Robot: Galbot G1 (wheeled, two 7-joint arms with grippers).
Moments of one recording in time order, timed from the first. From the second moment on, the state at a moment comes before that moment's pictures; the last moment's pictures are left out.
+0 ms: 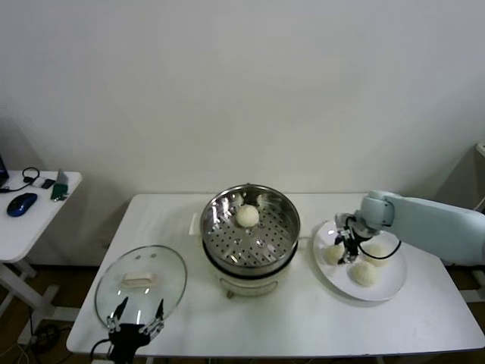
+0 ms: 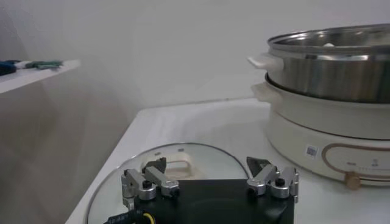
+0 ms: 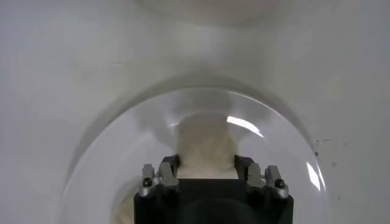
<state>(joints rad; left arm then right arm) 1.81 -1.53 -0.68 -2.09 0.00 0.12 0.09 0.44 0.78 -1.54 1.19 0.46 -0.27 -0.83</state>
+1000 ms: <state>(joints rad) 1.80 -1.52 -0.67 -2.09 -0.01 0.13 0.10 0.94 1.18 -1.66 1.45 0.89 -0.40 -0.80</state>
